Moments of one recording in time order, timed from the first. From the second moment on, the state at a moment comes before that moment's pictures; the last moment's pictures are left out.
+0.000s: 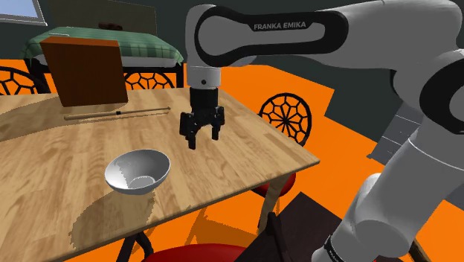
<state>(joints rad) 0.11 -0.08 0.32 -1.84 0.17 1.63 0.28</state>
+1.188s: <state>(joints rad) 0.19 0.27 0.38 -1.53 0.07 1.69 0.43</state>
